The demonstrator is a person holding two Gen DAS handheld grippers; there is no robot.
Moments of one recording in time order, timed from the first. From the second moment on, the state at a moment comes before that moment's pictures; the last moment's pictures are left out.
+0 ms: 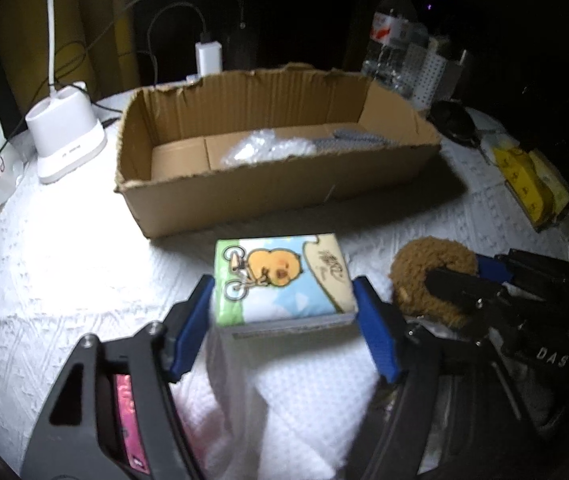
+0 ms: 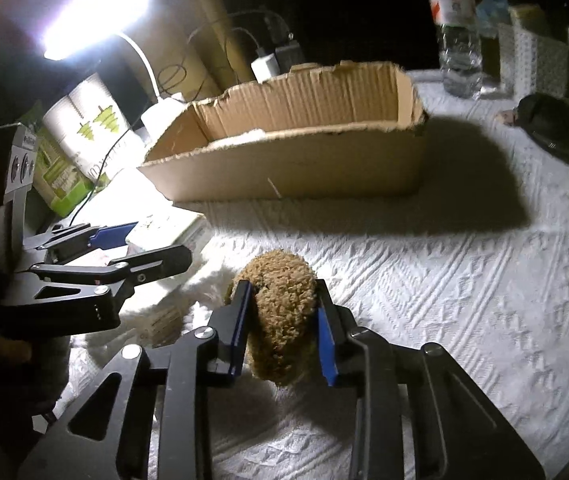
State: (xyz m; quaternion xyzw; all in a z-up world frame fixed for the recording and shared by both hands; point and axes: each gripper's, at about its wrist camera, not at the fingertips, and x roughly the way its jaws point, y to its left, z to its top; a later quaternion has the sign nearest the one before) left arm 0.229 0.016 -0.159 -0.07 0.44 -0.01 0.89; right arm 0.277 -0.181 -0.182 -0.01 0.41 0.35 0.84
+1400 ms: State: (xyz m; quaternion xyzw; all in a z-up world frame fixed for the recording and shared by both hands) left arm 0.195 0.030 -0.122 -0.07 0.41 -0.07 0.91; right arm 0.255 -0.159 -0.138 -0.03 0.37 0.34 0.86
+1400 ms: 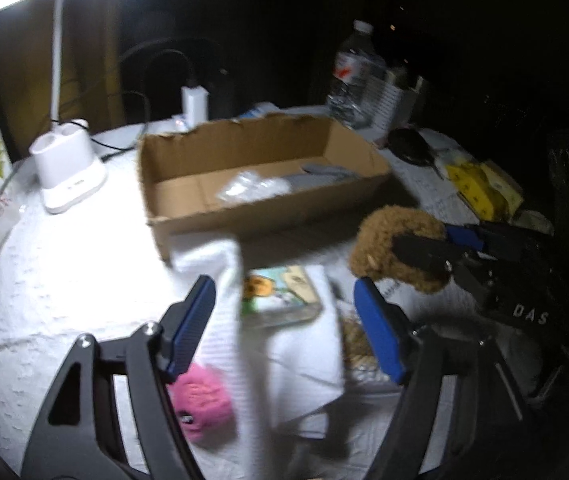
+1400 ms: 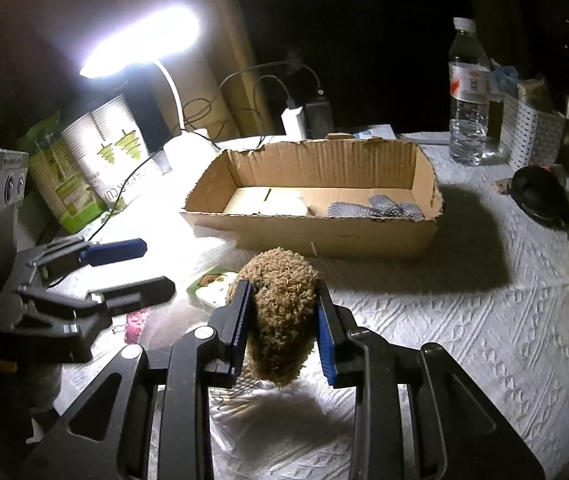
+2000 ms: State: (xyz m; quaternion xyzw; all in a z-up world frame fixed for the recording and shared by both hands) left arm 0.239 0.035 -0.173 -0.07 0.47 -0.03 0.88; right arm 0.272 -0.194 -0.159 0.00 0.39 0.32 0.86
